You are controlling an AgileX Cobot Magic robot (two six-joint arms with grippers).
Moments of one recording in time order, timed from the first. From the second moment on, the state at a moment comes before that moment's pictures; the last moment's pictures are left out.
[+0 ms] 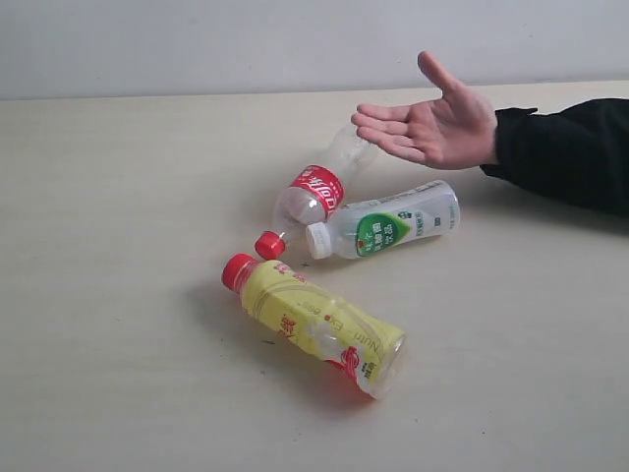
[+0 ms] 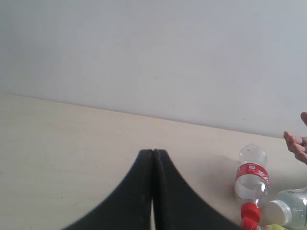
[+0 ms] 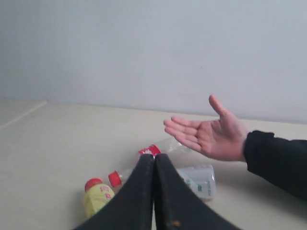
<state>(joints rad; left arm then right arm) -0.05 0.01 0.00 0.14 0.12 -0.37 0.29 0.01 -0.46 0.32 0.69 -0.11</state>
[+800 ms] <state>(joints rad) -0.05 0.01 0.00 0.14 0.12 -0.37 0.29 1.20 -0.98 0.58 1.01 -0.55</state>
